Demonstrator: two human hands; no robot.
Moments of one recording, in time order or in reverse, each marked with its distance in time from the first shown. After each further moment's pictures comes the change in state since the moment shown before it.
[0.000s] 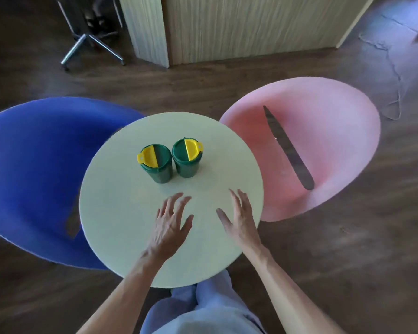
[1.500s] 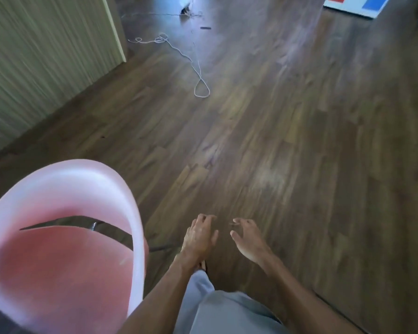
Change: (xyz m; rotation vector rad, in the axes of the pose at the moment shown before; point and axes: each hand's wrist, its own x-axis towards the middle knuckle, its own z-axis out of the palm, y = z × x) left_hand 0.272 0.576 0.402 0.025 -0.765 0.527; right_hand -0.002 0.453 -0.449 0.209 0.276 0.864
